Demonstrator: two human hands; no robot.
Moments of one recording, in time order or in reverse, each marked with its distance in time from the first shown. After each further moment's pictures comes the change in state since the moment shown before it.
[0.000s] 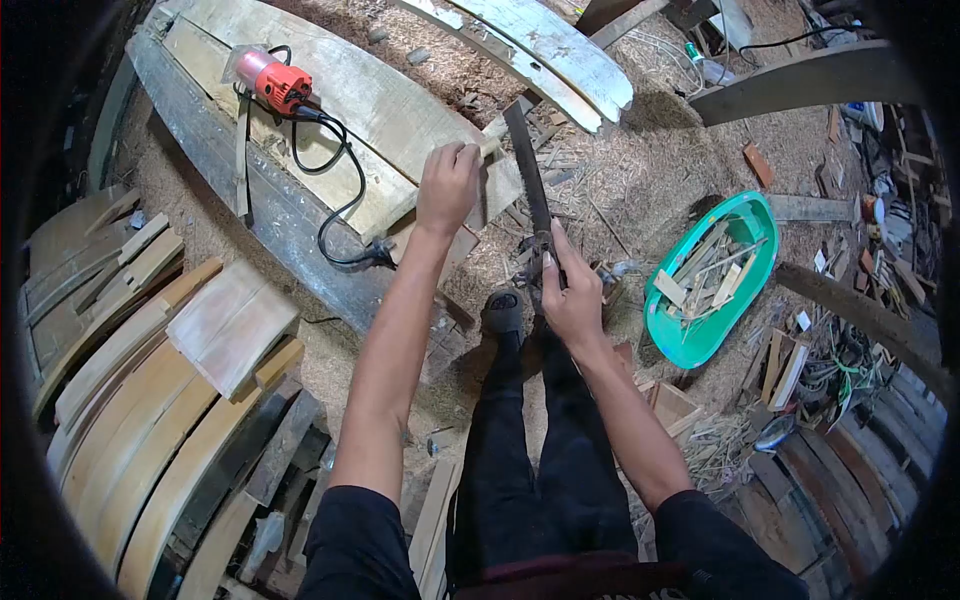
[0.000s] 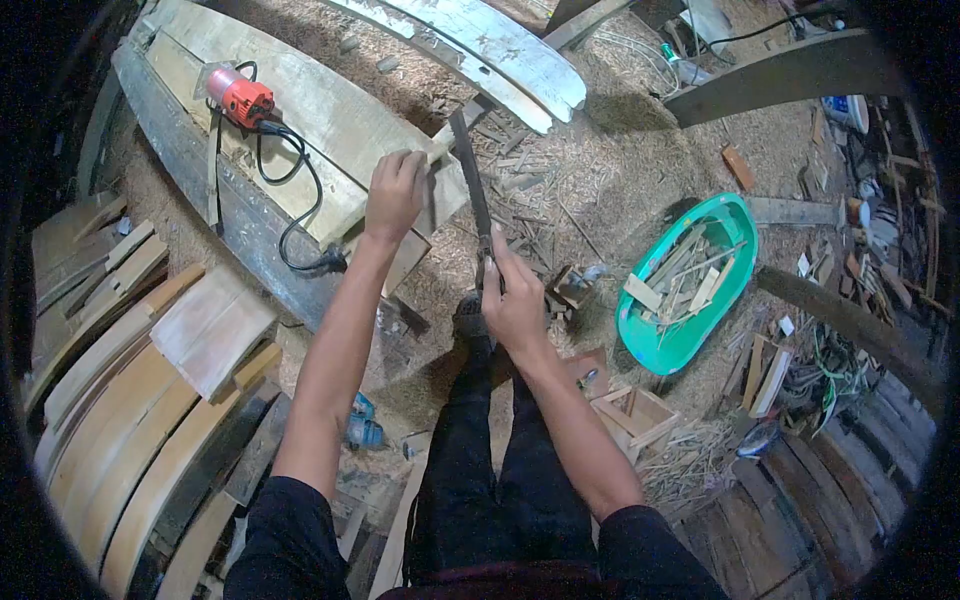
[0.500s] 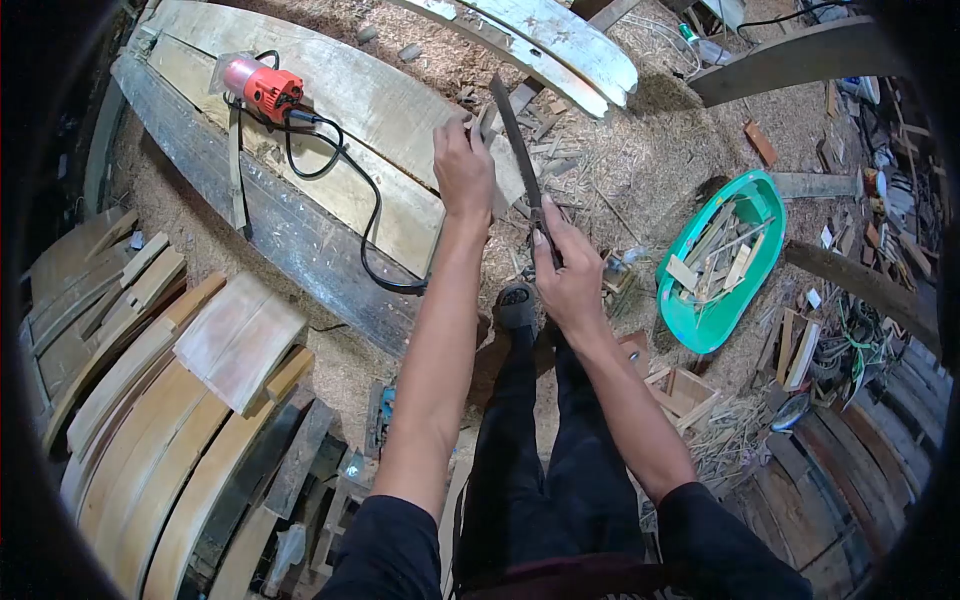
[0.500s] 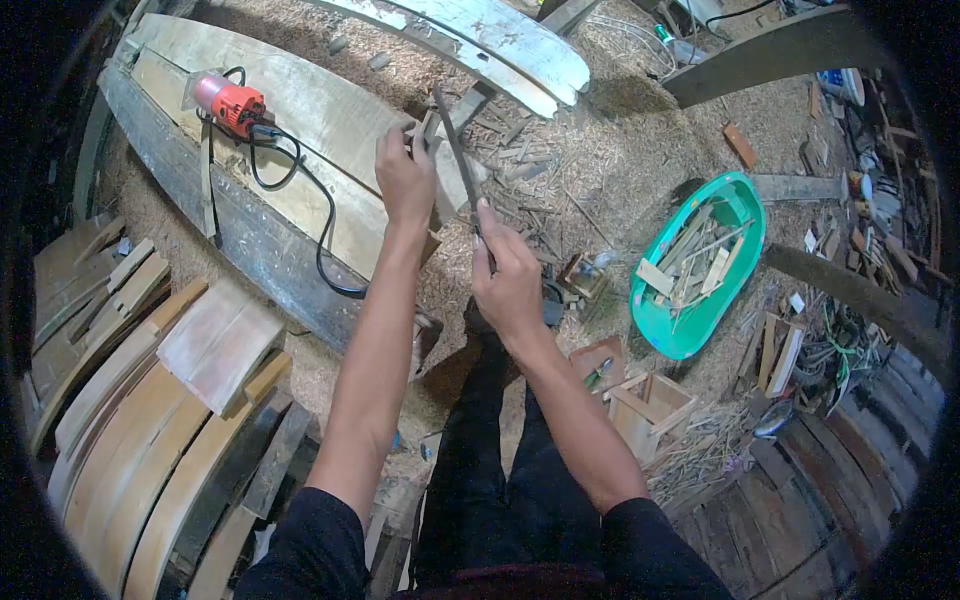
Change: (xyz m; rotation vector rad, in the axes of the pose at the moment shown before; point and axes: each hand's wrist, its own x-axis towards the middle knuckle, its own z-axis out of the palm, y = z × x) left_hand 0.025 0.031 0.010 -0.182 0.172 -0.497; right_hand 0.017 -0.011 0.032 -0.015 0.145 -0.108
